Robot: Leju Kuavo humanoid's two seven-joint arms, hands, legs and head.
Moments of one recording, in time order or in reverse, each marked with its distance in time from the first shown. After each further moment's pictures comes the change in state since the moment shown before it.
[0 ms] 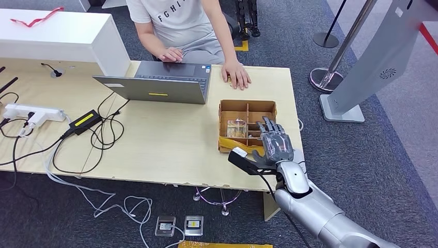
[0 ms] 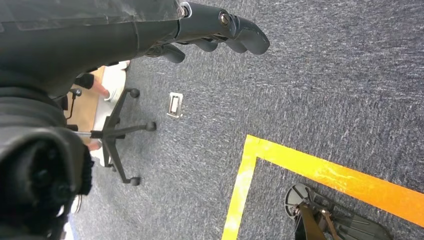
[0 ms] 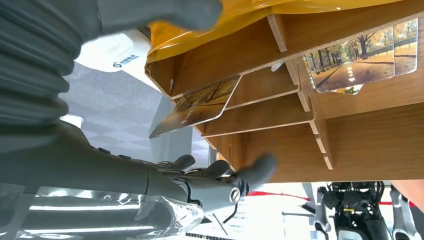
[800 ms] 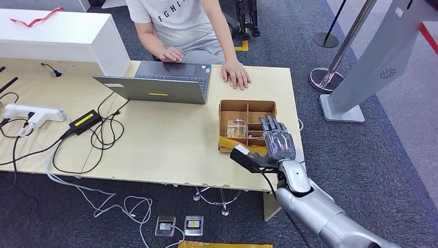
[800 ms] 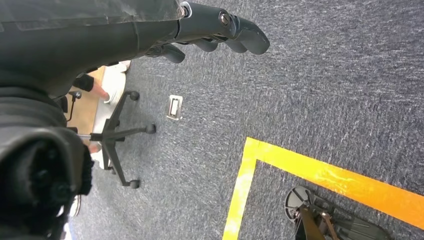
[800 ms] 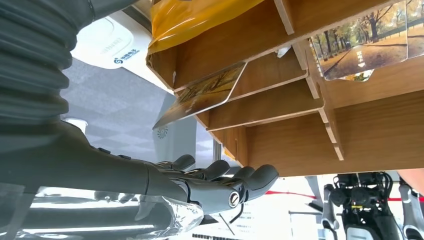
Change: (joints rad) left arm 0.000 0.000 -0.004 0.000 -0.004 0.009 0.002; right arm -0.001 0.000 -0.016 0.009 -0.005 -0.019 -0.001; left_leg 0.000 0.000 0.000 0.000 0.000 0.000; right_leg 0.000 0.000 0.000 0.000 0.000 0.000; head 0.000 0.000
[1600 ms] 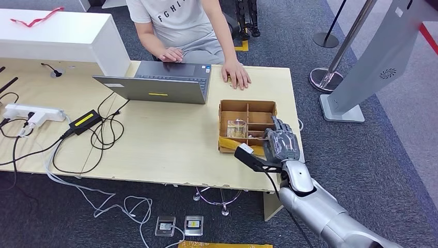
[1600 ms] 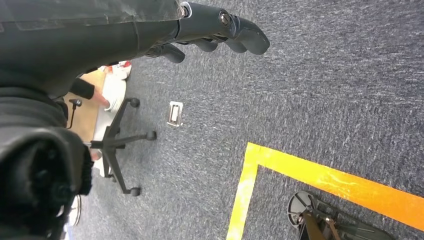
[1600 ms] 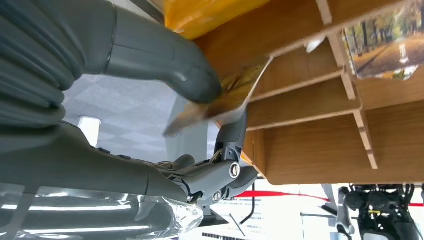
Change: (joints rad) left arm 0.000 0.000 -0.020 0.000 -0.017 0.006 0.008; right arm -0.004 -0.010 -0.001 0.023 -0.001 0.002 0.026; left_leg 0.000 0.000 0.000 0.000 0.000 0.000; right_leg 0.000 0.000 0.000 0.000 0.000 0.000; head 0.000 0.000
